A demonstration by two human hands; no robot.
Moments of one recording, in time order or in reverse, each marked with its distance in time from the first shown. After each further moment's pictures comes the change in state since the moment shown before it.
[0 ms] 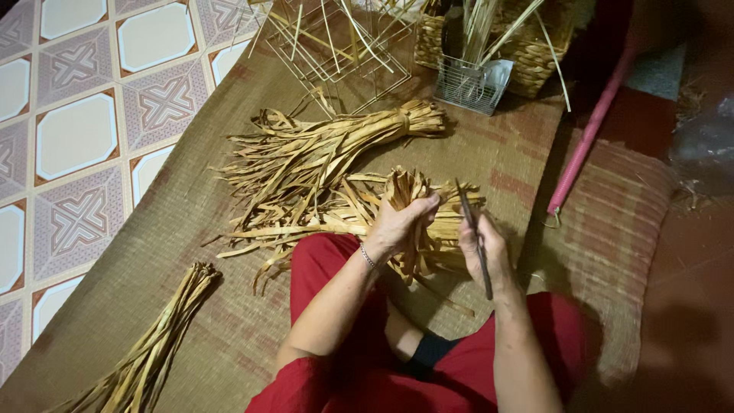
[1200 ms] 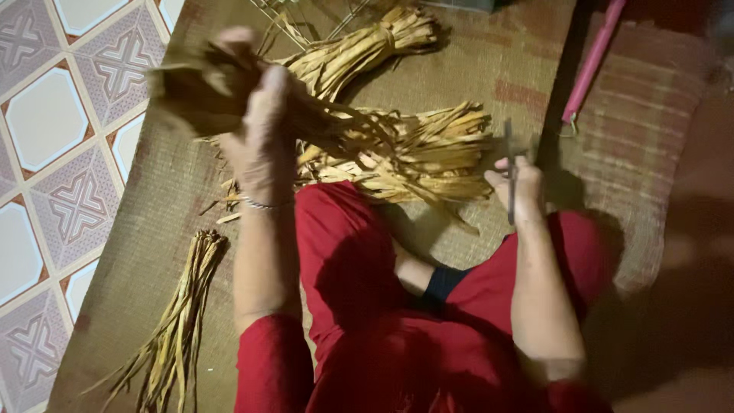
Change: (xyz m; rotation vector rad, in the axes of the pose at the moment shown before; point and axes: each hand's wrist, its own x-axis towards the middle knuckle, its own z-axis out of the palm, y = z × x) left_hand -0.043 0.162 -0.029 0.117 0.077 0.631; right_hand -0.056 0.134 -0.064 -0.566 0.320 0.443
